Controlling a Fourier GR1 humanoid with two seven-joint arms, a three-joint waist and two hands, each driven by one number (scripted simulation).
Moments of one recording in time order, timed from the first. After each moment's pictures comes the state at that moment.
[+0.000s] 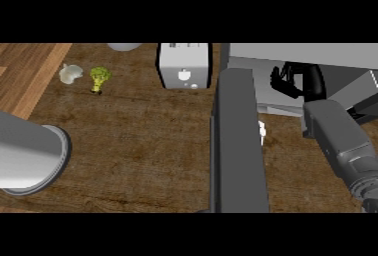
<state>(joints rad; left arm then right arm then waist) 0.47 0.14 0.50 -2.26 0.81 -0.60 0.14 -0.98 -0.31 -0.32 -0.13 0.26 -0.27 -0.75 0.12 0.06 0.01</state>
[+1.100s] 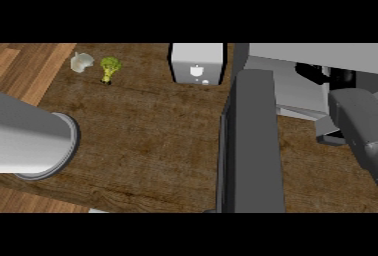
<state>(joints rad) 0.37 0.19 0.51 -2.21 0.80 -0.60 0.15 -1.03 -0.43 -0.35 -0.10 0.26 -0.35 -0.69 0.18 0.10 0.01</state>
